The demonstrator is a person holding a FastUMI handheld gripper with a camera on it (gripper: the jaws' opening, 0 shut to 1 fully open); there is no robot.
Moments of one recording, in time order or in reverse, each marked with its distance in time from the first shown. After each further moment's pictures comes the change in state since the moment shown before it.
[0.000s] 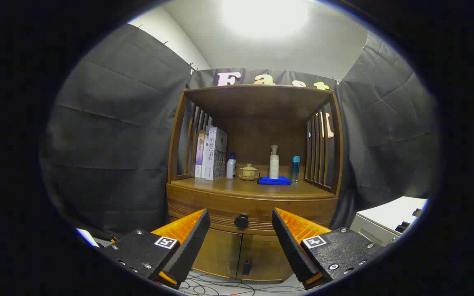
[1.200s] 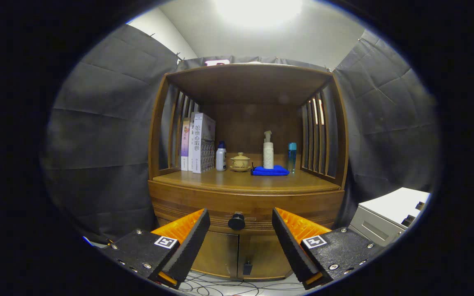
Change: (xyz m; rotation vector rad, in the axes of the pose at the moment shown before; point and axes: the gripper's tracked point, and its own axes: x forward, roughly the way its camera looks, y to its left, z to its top) arm 0.071 -0.008 -0.026 0.040 0.102 -0.085
